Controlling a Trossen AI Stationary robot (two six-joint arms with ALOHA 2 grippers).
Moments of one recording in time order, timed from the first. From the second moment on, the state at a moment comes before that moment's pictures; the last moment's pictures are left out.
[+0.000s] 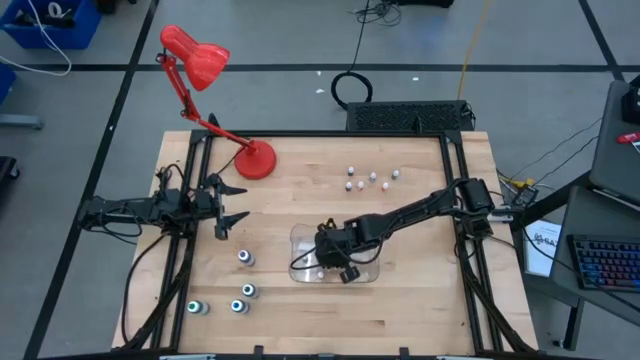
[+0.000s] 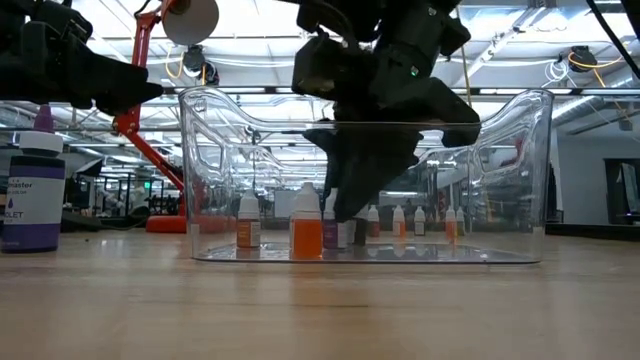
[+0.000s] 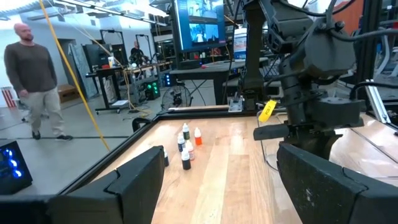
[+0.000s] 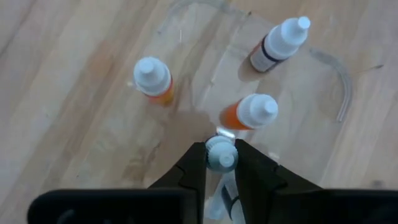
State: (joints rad) left arm -0.06 0.01 0.01 0.08 -0.22 0.12; right arm 0.19 1.98 1.33 -0.43 -0.06 -0.25
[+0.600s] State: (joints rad) left arm -0.06 0.01 0.01 0.08 -0.22 0.12; right arm 0.21 1.98 1.32 -0.38 -0.06 -0.22
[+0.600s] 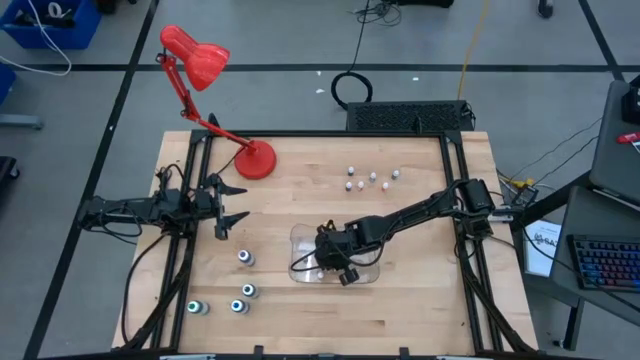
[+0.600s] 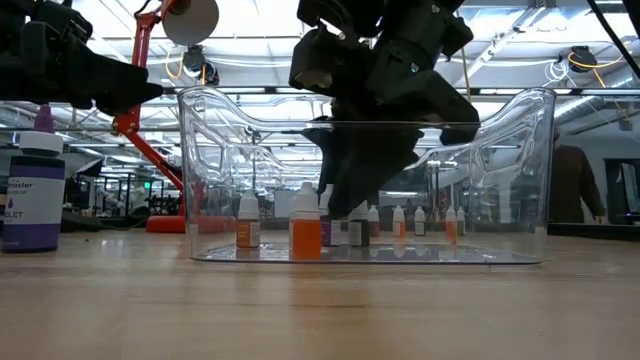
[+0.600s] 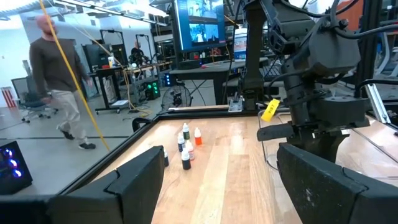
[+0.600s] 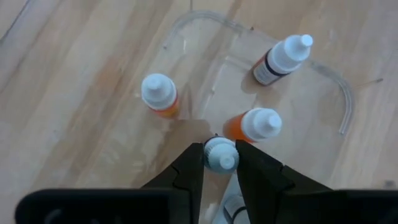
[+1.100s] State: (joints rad) left arm -0.06 0.01 0.01 0.08 -0.22 0.12; right arm 0.21 1.98 1.32 -0.38 -0.05 -0.20
